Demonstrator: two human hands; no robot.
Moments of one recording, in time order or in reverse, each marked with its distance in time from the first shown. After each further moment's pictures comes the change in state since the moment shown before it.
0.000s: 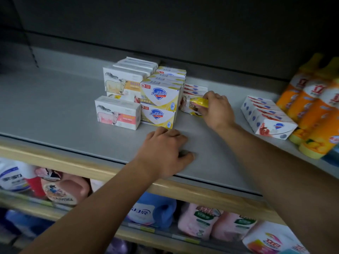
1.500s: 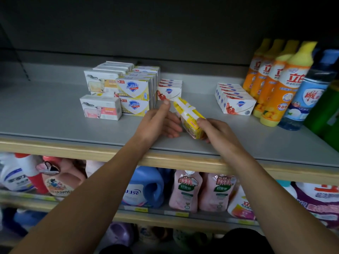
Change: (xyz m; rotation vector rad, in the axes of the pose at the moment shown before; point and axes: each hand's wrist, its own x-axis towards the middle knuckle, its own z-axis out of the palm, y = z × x) left_hand 0.005 0.062 -0.015 -1.256 0.007 -0.259; right_hand -0.172 0.018 -0.097 0.825 -0.200 0.314
